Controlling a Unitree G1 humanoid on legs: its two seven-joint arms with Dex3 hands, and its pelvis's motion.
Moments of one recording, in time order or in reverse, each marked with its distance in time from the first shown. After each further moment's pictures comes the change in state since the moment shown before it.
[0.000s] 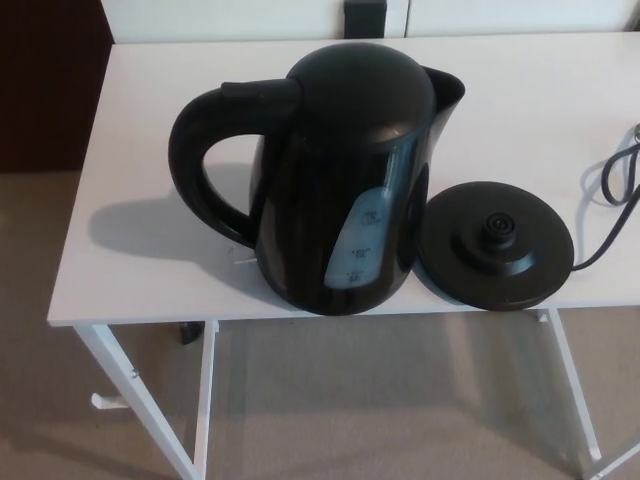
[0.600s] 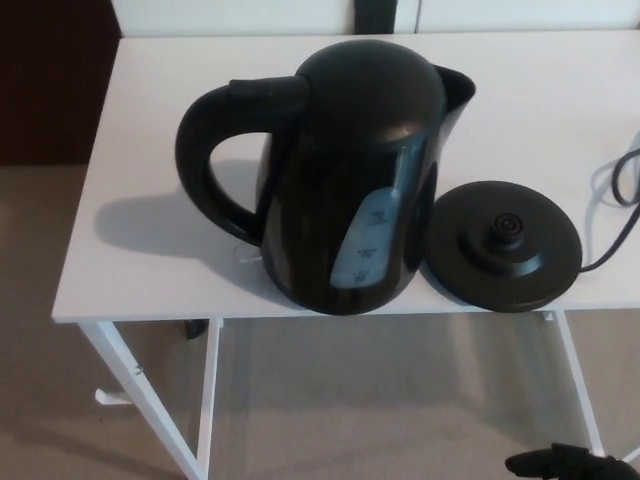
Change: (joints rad) left_arm -0.804 0.444 -0.188 -0.095 0.040 0.143 -0.084; right_arm -0.007 -0.032 0.119 -0.143 -0.044 0.003 -0.003
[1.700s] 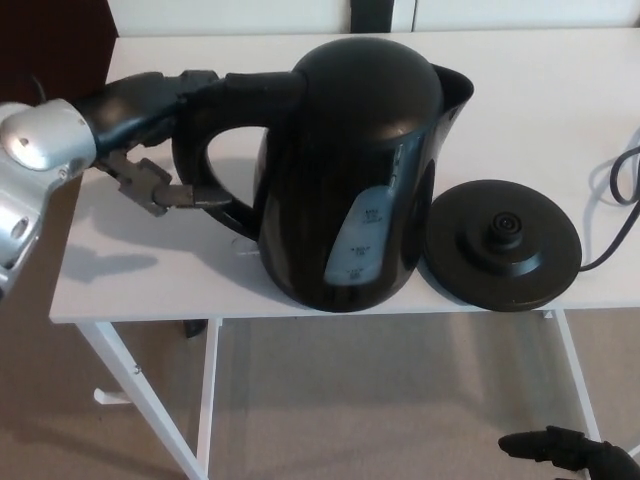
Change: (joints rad) left_arm -0.245 -0.200 -0.797 0.002 0.230 -0.065 0.234; right_arm -0.020 0.038 -0.033 -0.040 0.020 0.008 -0.007
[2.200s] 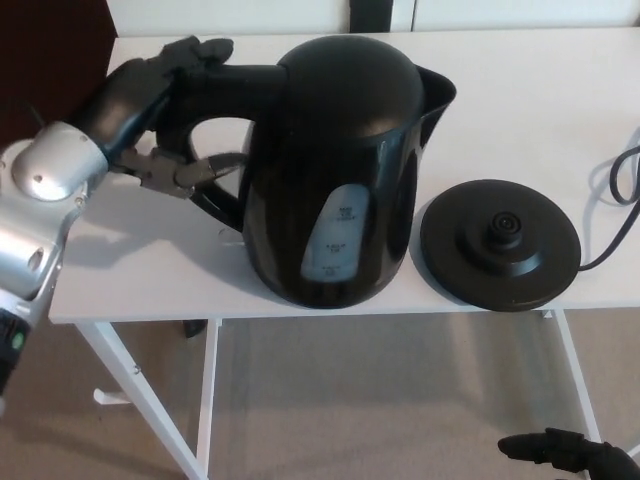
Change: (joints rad) left_arm 0.097 -0.098 0.127 -0.060 -0.033 -0.007 0.253; right_arm 0.002 0.004 0.000 -0.001 0.000 0.000 -0.001
